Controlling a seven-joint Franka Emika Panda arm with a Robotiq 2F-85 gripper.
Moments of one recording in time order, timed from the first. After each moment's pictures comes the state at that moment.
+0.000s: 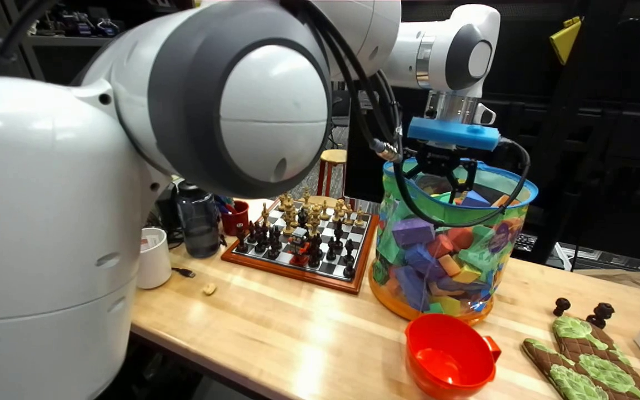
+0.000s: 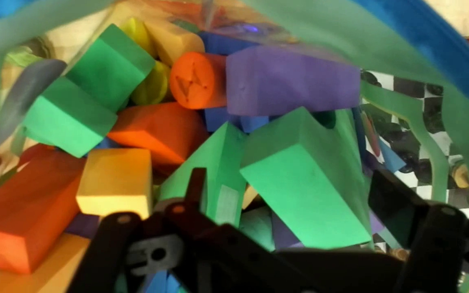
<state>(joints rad) -0.28 0.35 -0.15 -1.33 0.04 1.60 -0.39</state>
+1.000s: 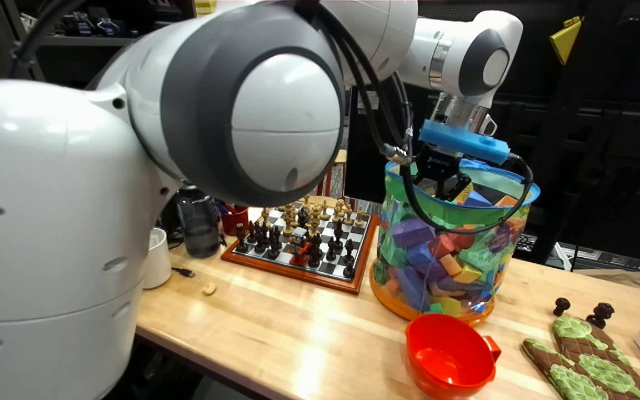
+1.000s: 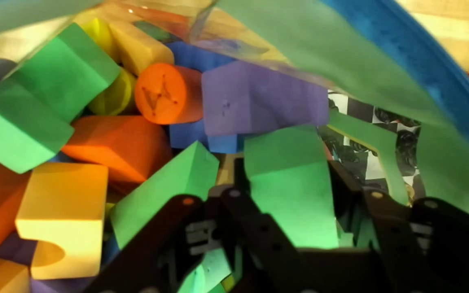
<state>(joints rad) -0.33 0.37 -0.14 -1.31 0.16 1.51 -0.54</state>
